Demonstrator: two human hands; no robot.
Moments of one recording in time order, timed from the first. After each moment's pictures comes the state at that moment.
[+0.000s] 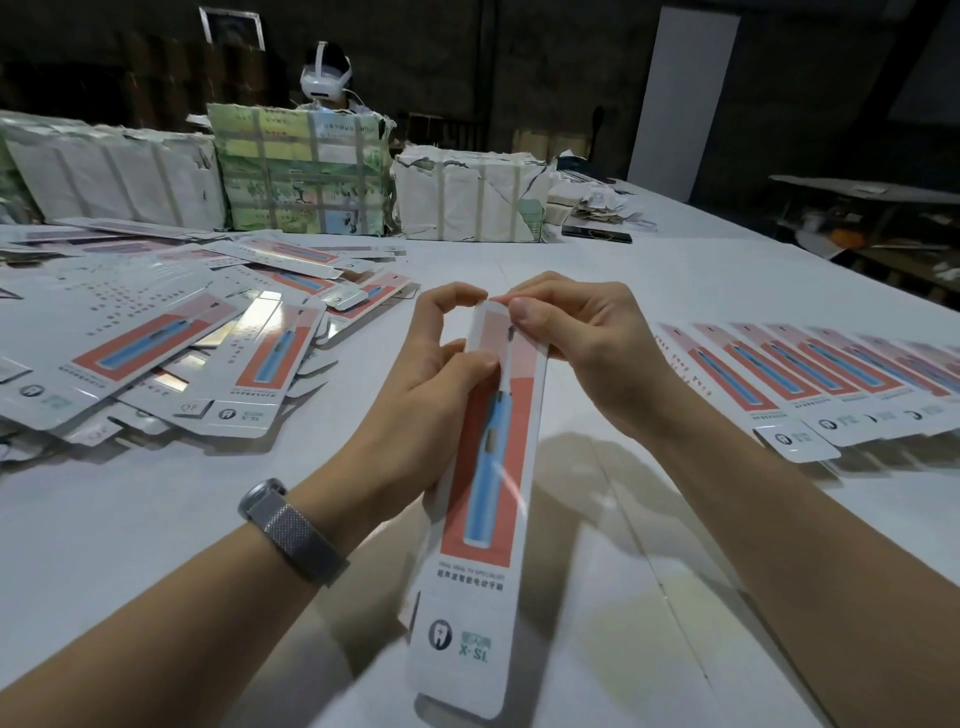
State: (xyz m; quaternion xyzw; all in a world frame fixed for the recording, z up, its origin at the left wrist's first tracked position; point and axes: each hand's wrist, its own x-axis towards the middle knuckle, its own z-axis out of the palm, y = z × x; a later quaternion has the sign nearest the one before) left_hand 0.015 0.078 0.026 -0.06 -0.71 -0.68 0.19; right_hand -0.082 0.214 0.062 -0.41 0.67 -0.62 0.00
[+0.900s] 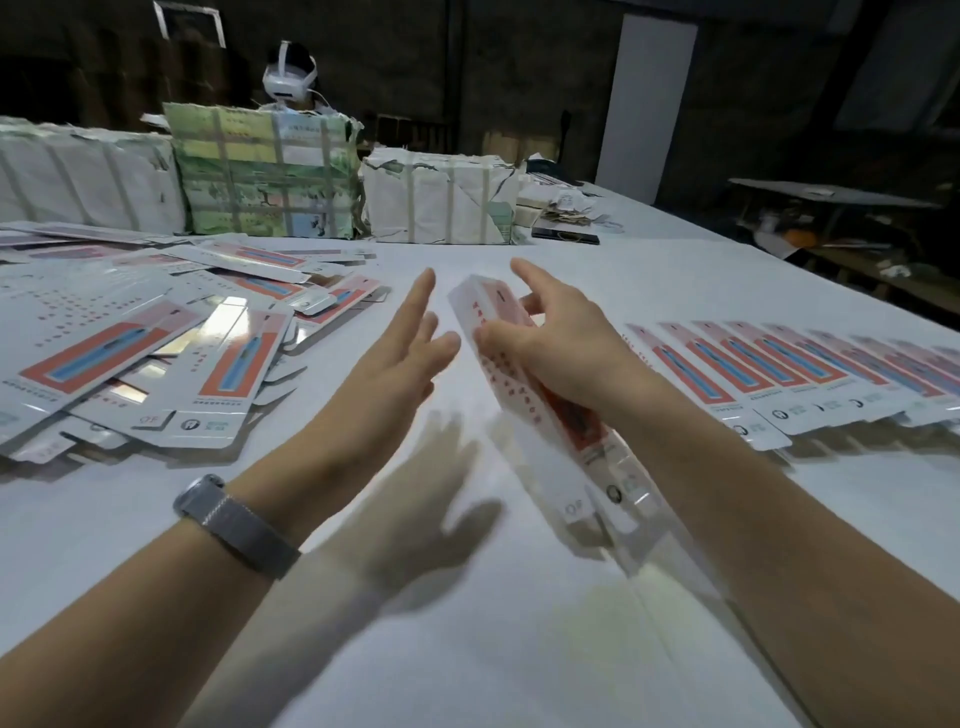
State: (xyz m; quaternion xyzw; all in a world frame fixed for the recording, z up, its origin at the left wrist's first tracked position) left_hand 0.008 0.067 0.029 -0.04 -0.71 -0.68 0.15; right_hand -0.092 0.217 0.069 -0.27 0.87 -0.40 -0.03
